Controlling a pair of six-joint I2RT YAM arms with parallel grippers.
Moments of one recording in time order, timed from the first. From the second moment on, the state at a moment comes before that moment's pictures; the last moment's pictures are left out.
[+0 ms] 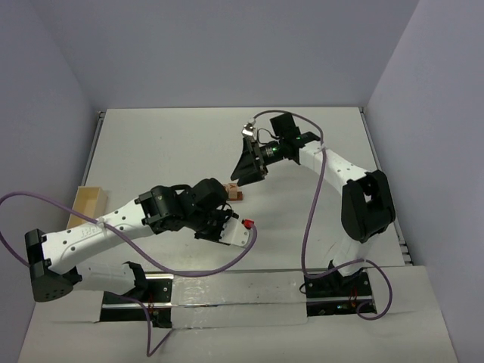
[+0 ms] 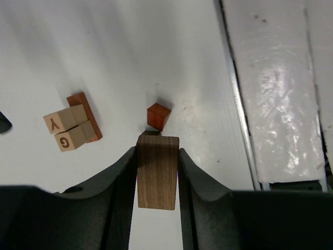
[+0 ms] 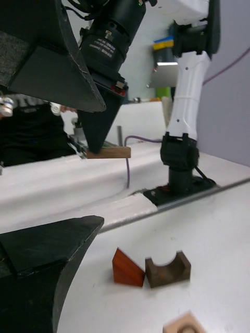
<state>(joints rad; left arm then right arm) -1.16 1.23 1.23 -1.00 0.17 0.77 0.44 1.75 1.35 -0.48 -1.22 0.46</state>
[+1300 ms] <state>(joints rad) -0.75 1.89 1.70 -0.94 0.26 0.84 -0.18 1.50 1.38 -0.89 -1.15 -0.02</state>
